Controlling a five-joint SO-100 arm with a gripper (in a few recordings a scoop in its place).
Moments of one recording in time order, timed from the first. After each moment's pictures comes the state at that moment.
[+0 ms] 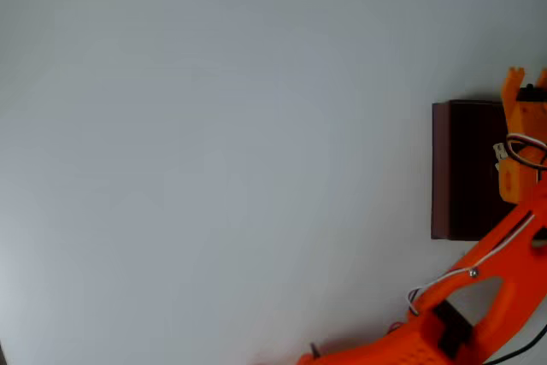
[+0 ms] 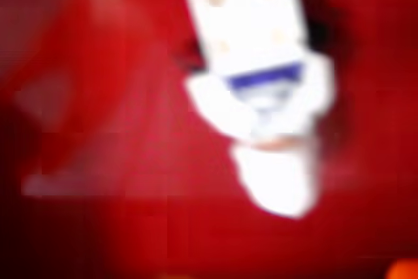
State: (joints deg) arm 42.5 48.2 30.0 104.4 39.6
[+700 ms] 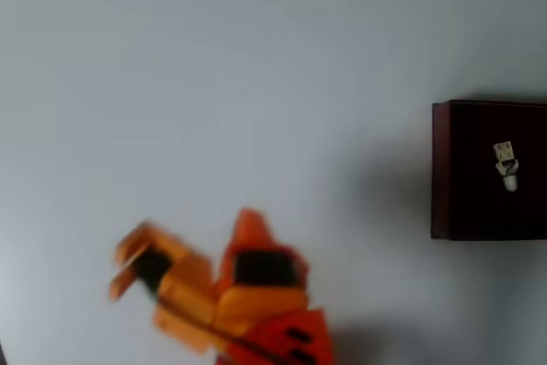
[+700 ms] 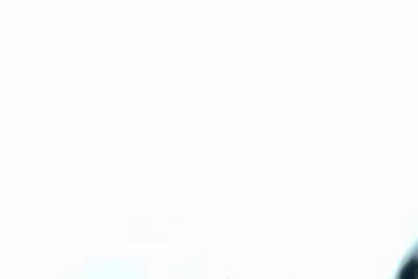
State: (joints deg) arm -15.0 155.7 125.9 80.2 16.8
